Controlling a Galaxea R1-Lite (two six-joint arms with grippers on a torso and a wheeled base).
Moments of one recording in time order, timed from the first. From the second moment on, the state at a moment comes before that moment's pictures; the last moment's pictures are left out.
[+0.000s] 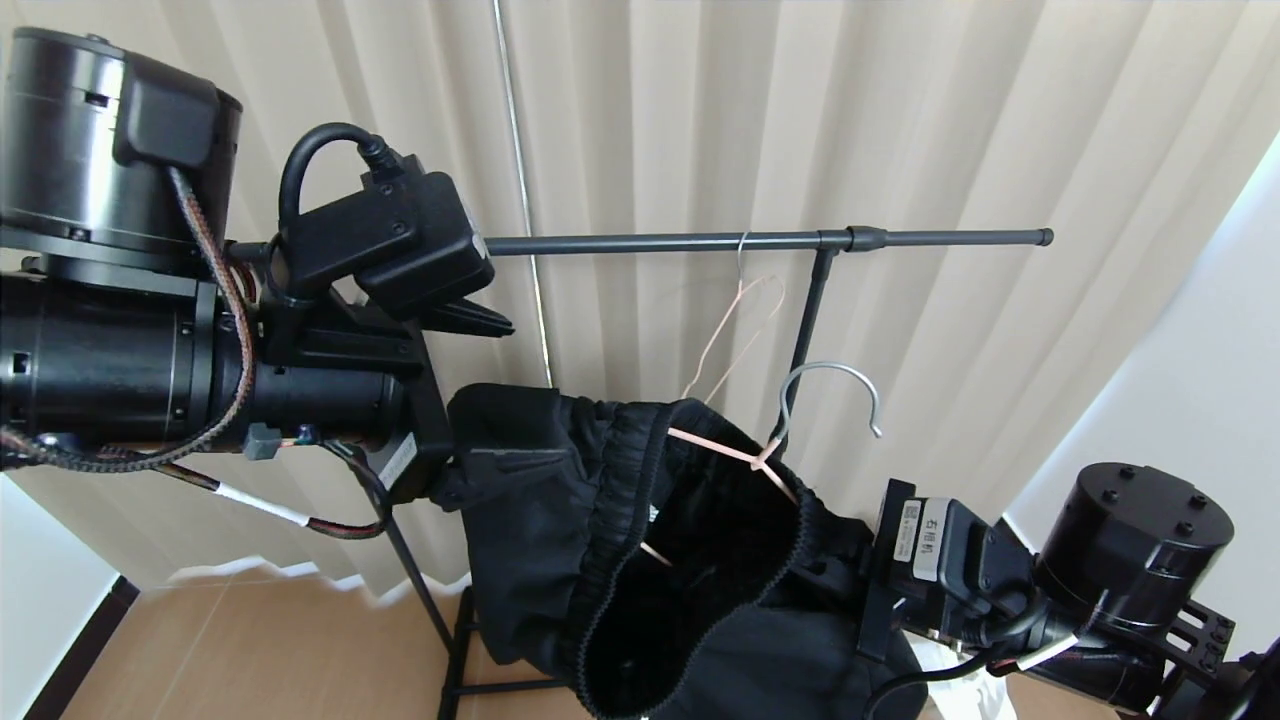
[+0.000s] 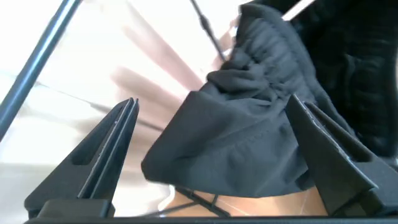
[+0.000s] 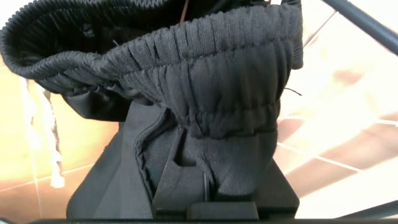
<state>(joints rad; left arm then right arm) -0.54 1.47 -1.20 0.23 -0.27 0.69 0.58 1.84 -0.30 -1.44 0.46 -0.49</state>
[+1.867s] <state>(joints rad) -0.56 1.79 -1.61 0.86 -0.58 1.08 0.67 1.84 -0.24 -1.54 0.51 -0.49</state>
